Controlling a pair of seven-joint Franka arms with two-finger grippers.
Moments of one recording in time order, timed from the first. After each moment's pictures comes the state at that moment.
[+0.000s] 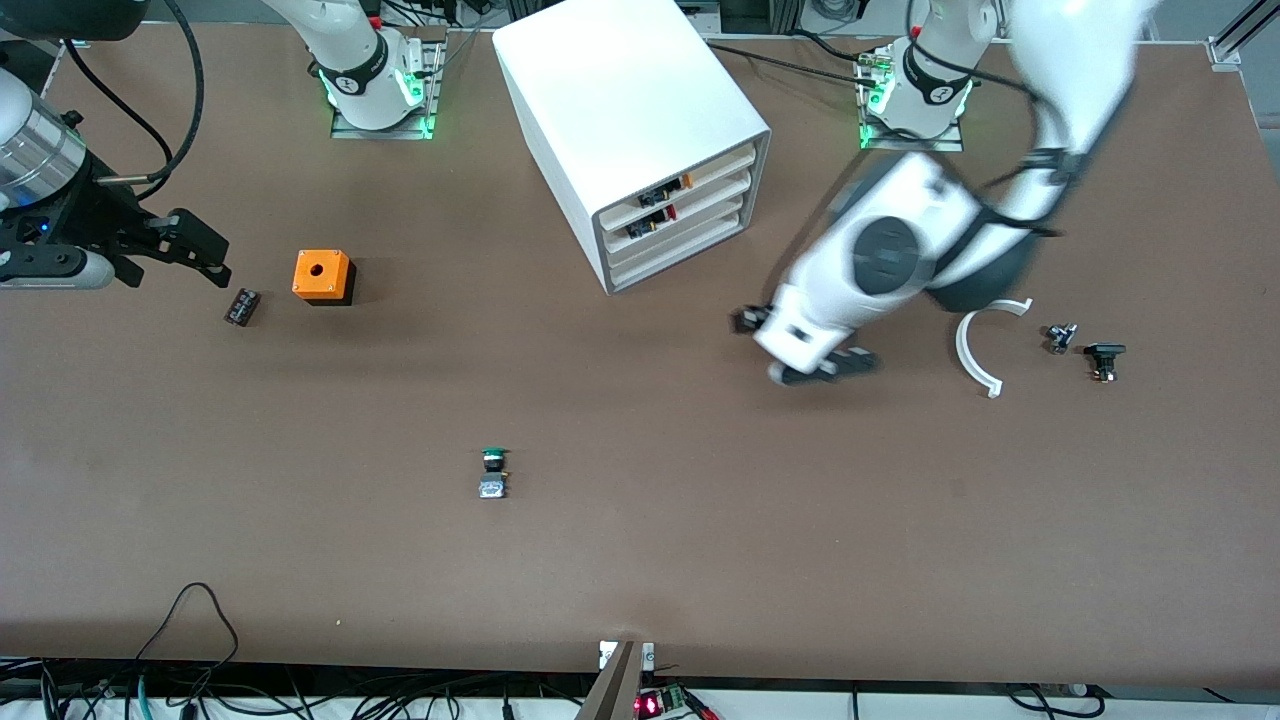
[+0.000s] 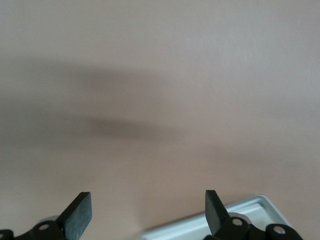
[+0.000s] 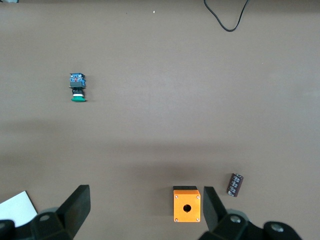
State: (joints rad) left arm 0.22 0.53 -0.78 -1.58 0.20 1.83 -0.72; right arm 0.06 0.02 0.04 -1.64 -0.01 1.75 0.10
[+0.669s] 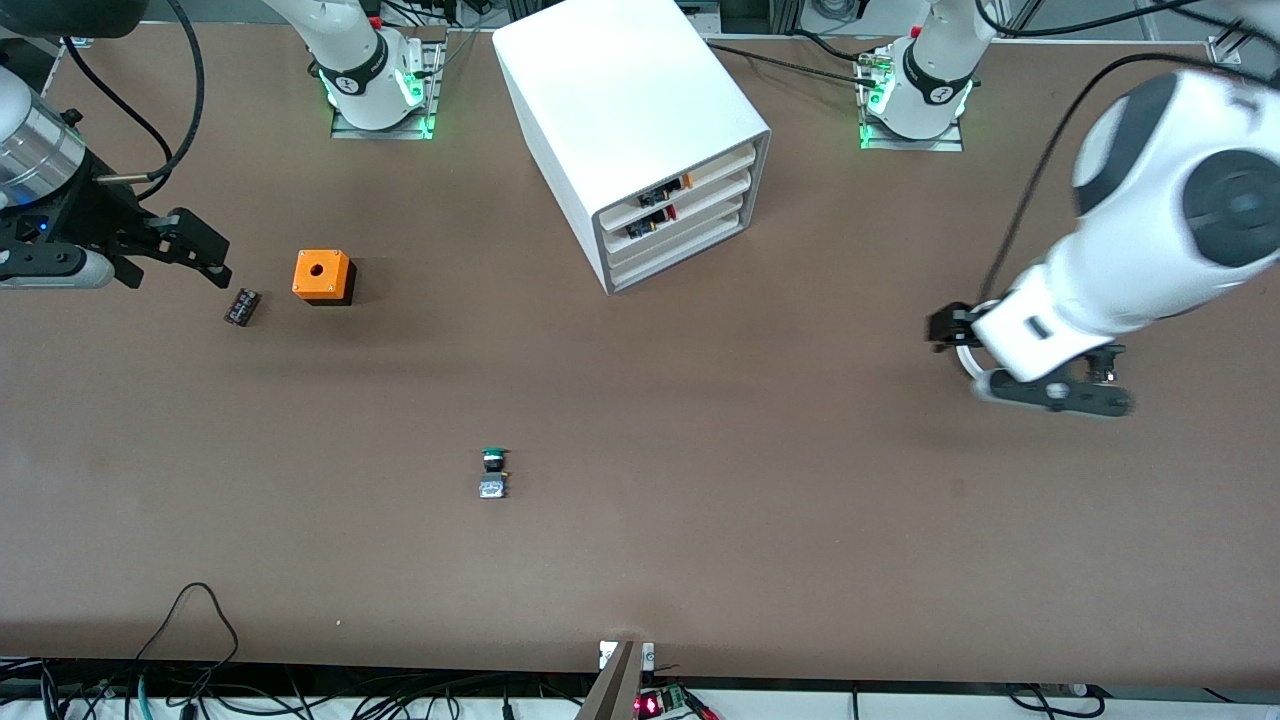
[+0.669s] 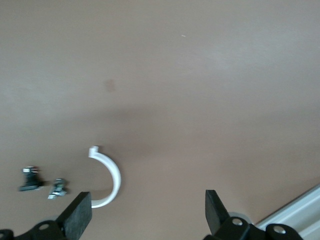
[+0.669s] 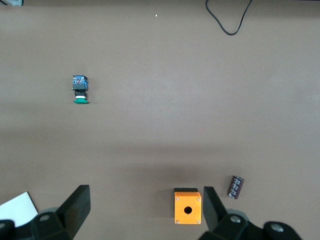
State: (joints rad) left arm 0.27 0.39 -0.60 -1.32 0.24 1.57 -0.16; right arm 0.06 0.02 0.05 -1.62 -0.01 1.75 0.10
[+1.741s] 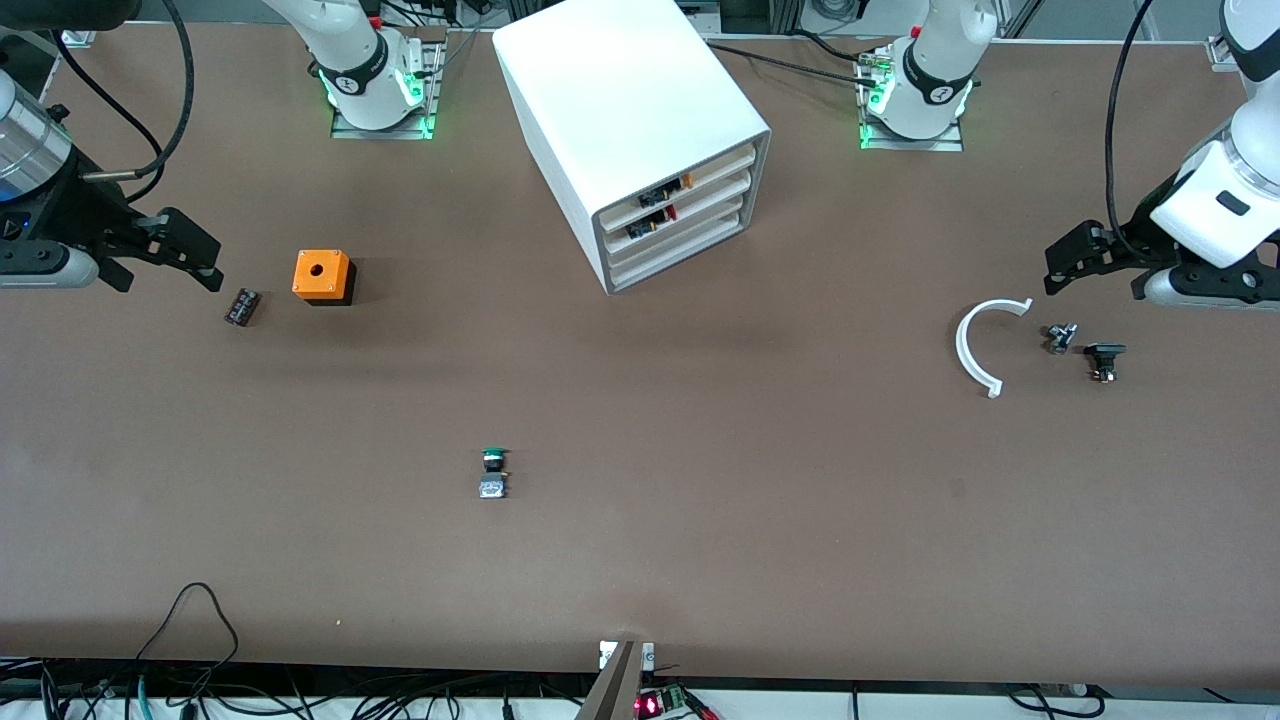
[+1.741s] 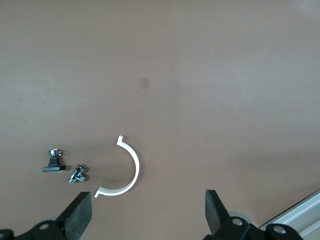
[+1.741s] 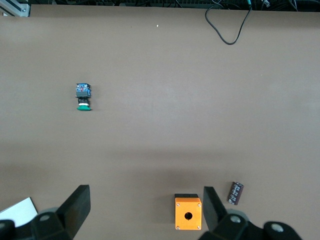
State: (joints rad) left arm -0.04 0.02 -0.02 -1.65 -0.02 1.73 -0.01; right arm 0.06 0.03 0.05 -1.58 -0.01 1.75 0.10
